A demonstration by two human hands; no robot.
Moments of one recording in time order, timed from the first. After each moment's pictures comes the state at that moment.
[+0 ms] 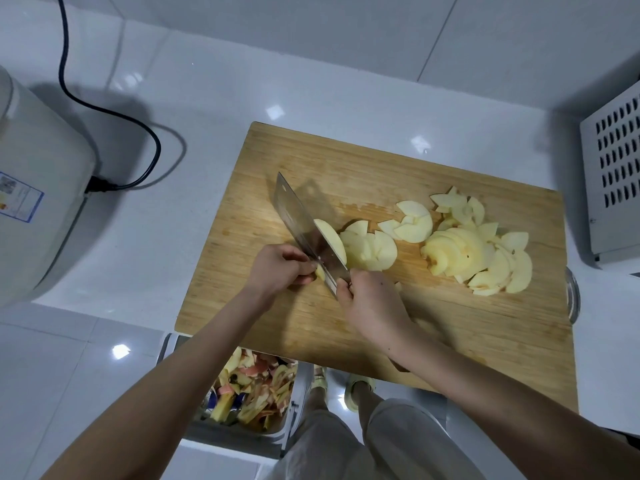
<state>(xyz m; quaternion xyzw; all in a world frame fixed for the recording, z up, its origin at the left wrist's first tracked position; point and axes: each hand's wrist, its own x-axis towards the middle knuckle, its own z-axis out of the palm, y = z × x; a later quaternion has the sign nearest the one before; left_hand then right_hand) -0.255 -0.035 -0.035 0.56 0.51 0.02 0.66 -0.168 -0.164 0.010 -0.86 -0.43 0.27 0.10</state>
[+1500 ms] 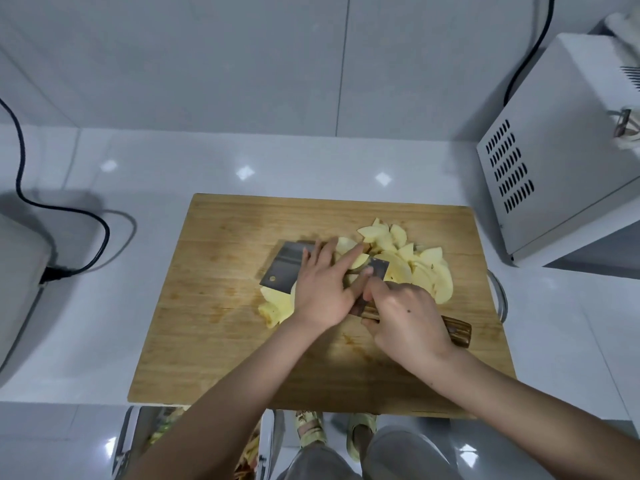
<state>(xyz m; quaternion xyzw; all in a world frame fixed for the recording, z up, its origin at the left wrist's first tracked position) -0.139 -0.125 -0.005 0.93 0.22 0.04 0.29 -0.091 -0.258 0.055 -0.87 -0.49 0.00 0.09</state>
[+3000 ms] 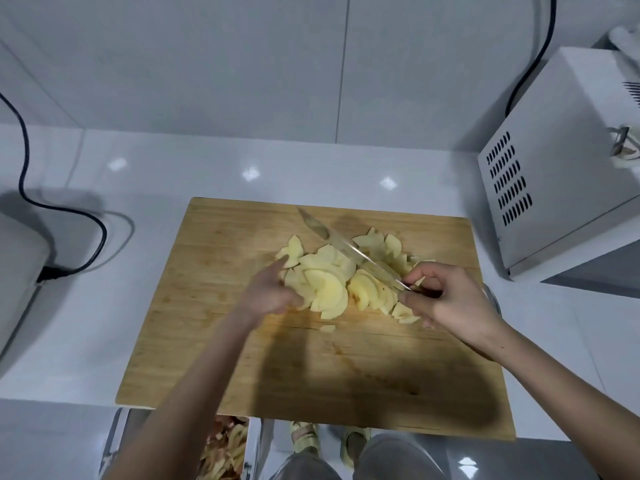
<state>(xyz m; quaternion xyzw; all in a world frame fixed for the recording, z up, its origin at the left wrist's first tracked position) -0.159 -0.070 0.002 0.69 0.45 -0.08 0.56 -0.021 -0.292 0.085 -0.83 -0.24 0.32 0.38</state>
